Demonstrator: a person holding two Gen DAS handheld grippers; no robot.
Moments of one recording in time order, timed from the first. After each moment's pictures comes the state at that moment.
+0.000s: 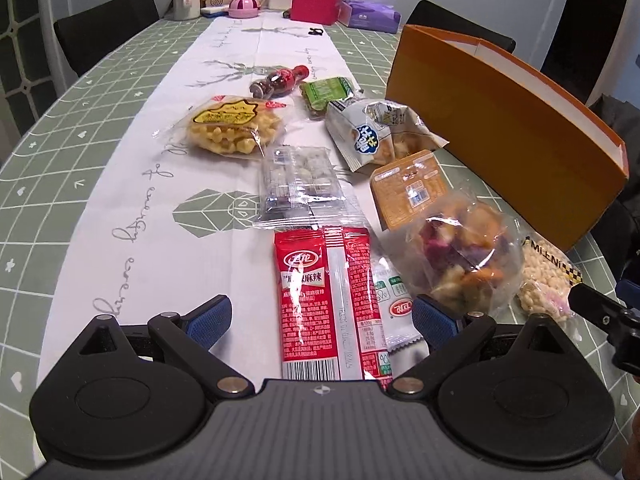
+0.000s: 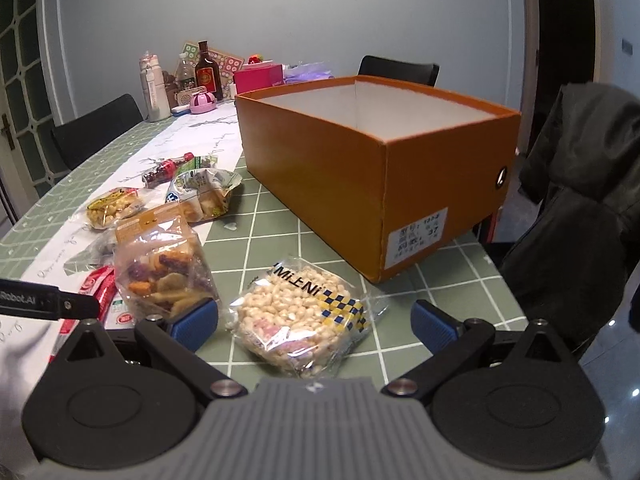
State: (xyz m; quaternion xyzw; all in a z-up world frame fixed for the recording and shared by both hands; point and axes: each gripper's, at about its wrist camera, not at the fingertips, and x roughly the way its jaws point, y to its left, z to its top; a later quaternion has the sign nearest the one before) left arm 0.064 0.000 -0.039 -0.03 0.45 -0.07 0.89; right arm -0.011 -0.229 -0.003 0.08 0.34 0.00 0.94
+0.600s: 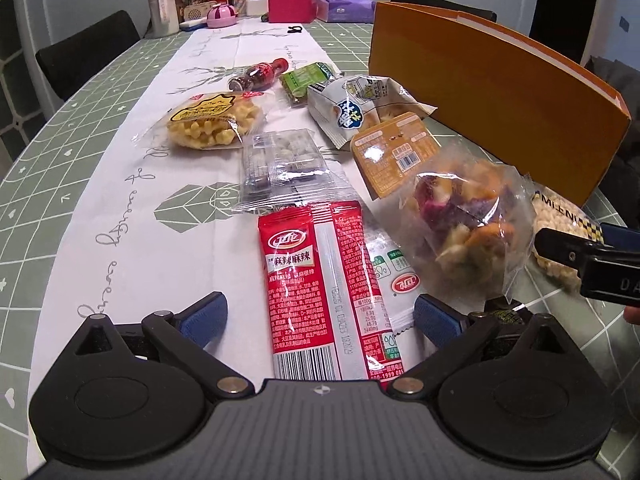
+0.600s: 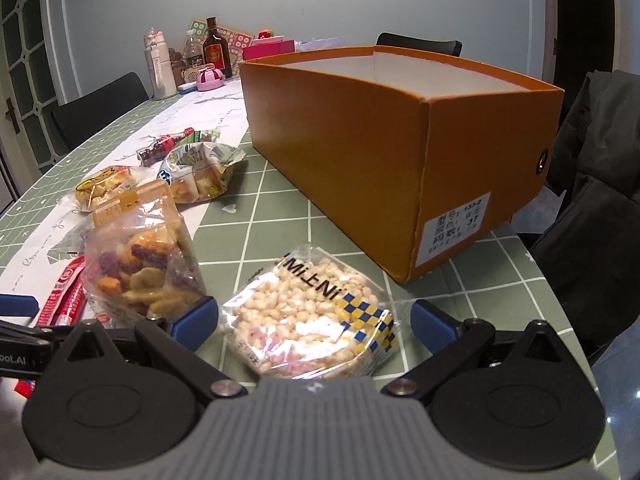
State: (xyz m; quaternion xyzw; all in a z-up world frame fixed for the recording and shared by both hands) left arm 0.056 -0.017 -0.060 0.03 0.43 -0.08 0.90; right arm 0.025 -0.222 -0.034 0.06 0.36 0.01 0.93
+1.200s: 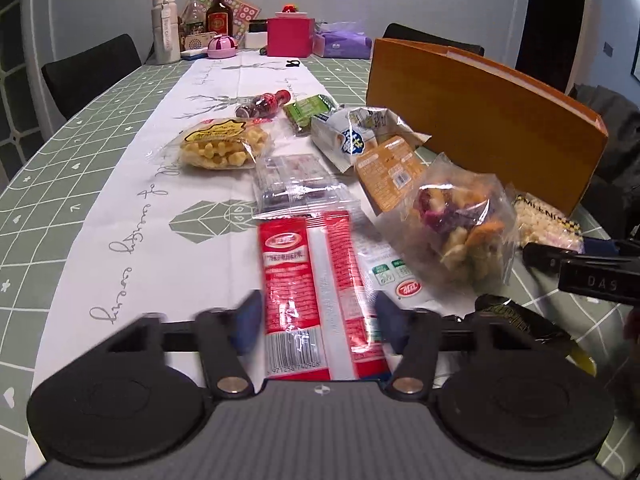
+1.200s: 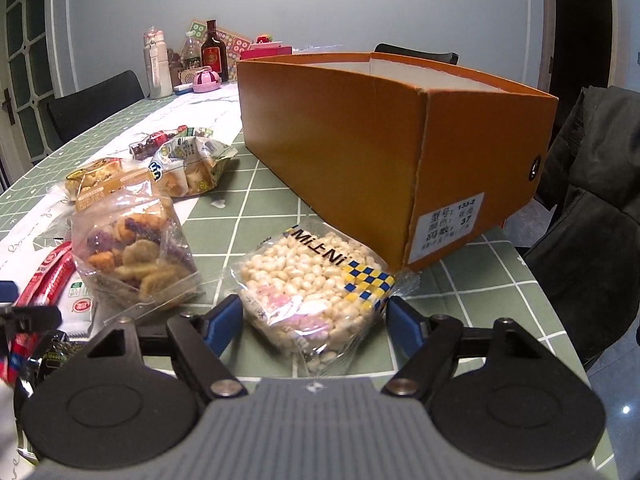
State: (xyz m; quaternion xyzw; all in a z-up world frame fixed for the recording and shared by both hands) left arm 0.040 0.002 -0.058 0.01 0.38 -0.09 0.92; right arm 0.016 -0.222 -0.041 0.04 0.34 0.00 0.94
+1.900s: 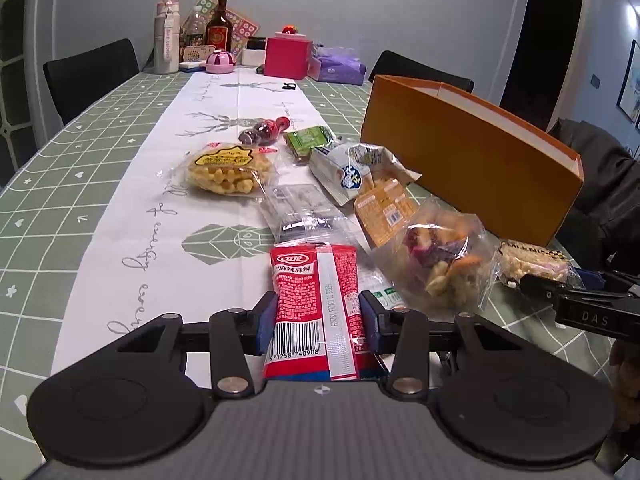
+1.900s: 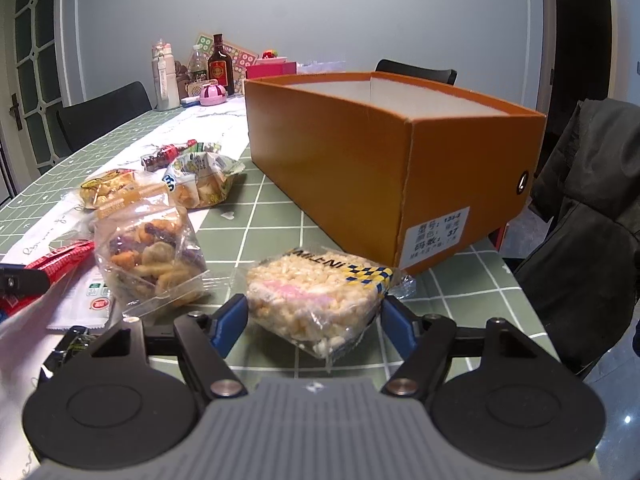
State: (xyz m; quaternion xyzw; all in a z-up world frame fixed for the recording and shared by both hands) left arm 0.032 0.027 -0.035 -0.03 0.35 -0.12 0.93; right arm -0.004 -0.223 -0.025 0.03 0.32 0.01 0.95
